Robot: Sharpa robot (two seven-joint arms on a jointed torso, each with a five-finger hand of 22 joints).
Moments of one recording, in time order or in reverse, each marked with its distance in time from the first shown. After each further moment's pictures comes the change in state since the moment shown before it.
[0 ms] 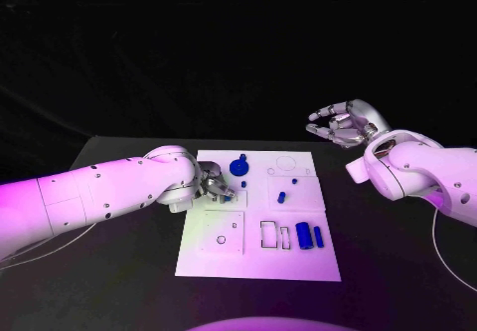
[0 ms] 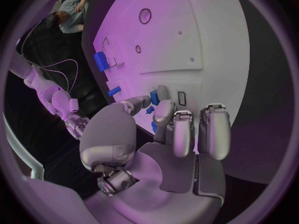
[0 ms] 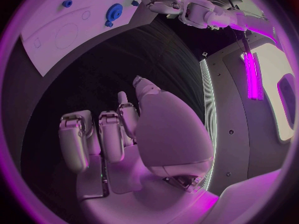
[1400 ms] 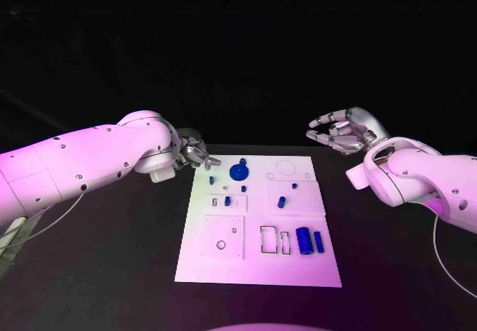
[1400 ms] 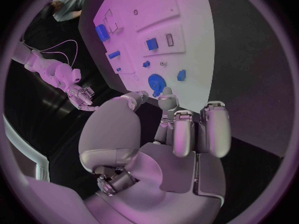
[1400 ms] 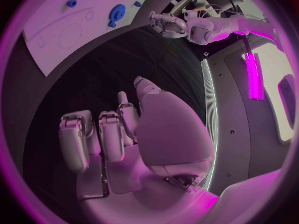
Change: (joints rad) left arm 0.100 -0.051 0.082 -0.074 -0.007 0.028 0.011; left_hand 0.151 -0.050 -0.169 0.109 -0.020 -0.117 0.067 -0.126 -0.070 -0.117 0.055 -0.162 -0.185 -0.004 0.029 0.000 0.000 0.000 -0.004 0.015 -0.023 -0.003; right arm -0.009 -0.001 0.000 -0.010 0.001 0.000 0.003; right_hand -0.015 0.002 0.000 0.000 -0.004 0.000 0.000 0.004 -0.002 0.000 0.000 0.000 0.000 0.000 0.000 0.000 0.000 0.000 0.000 0.000 0.000 0.000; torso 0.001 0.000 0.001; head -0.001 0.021
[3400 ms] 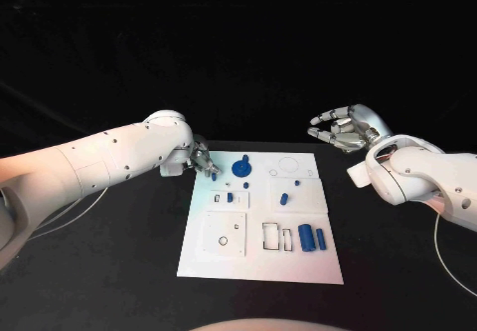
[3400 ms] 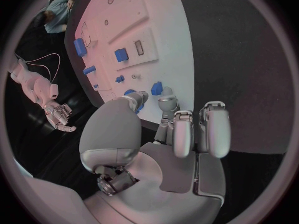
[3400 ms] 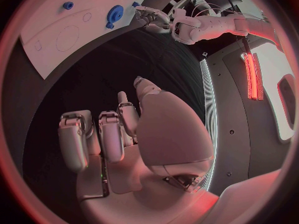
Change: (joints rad) left arm -0.030 0.185 -0.035 -0.292 -0.073 0.205 0.002; left_hand 0.013 0.013 -0.017 0.005 -0.014 0.004 0.003 -0.008 -0.016 -0.003 0.003 0.018 0.020 0.003 0.003 0.000 0.000 0.000 0.000 0.007 0.000 0.004; right arm -0.001 0.012 0.000 0.000 0.000 0.000 0.004; right_hand -0.003 0.003 0.005 0.000 0.000 0.000 0.000 0.000 -0.001 -0.015 0.000 -0.017 0.000 0.000 0.000 -0.008 0.000 0.000 0.000 0.000 -0.025 0.000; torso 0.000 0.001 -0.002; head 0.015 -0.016
